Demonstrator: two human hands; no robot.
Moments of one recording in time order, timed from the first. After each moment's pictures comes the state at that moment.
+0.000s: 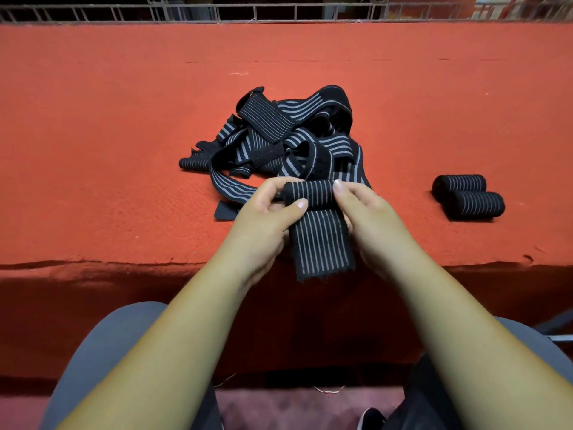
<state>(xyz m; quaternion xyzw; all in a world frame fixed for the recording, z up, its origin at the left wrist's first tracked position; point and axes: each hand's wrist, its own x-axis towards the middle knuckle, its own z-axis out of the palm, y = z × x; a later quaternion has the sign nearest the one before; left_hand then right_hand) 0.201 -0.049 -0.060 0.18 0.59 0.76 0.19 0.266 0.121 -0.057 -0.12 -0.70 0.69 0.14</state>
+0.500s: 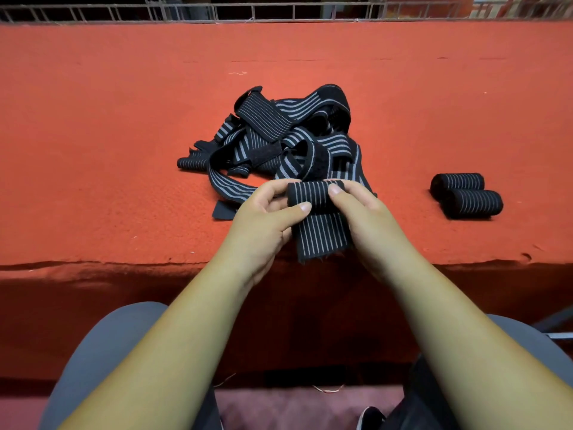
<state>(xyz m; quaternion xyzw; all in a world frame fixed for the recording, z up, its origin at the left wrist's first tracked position) 0.202 -0.047 -0.062 0.17 0.57 0.78 0.20 0.265 0.119 -0.060 -0.10 -0.71 0.68 0.16</state>
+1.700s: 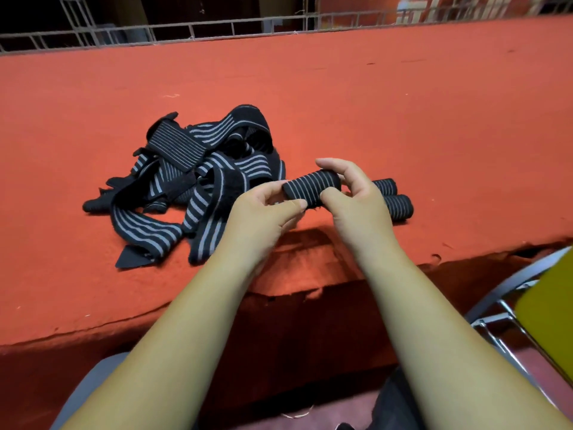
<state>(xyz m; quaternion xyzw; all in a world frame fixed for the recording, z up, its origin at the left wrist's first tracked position) 0.199 0.096 -0.045 0.22 0.63 0.72 0.18 0.287 0.226 -0.033 -0.18 -0.71 0.60 0.33</state>
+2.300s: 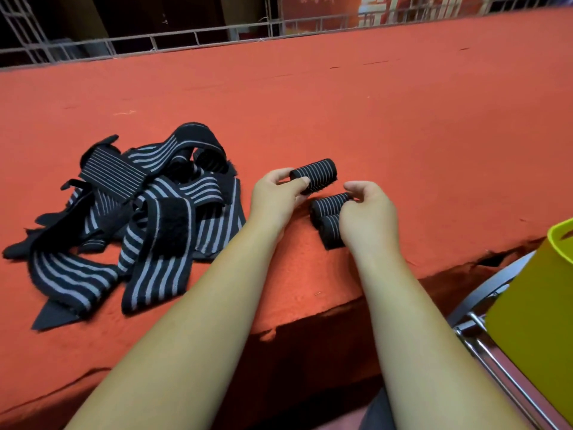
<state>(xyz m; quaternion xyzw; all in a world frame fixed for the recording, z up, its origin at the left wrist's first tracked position) 0.149 0.265 -0.059 0.16 0.62 0.74 0.20 0.283 0.329 -0.055 -0.40 -0.69 0.48 0.37</state>
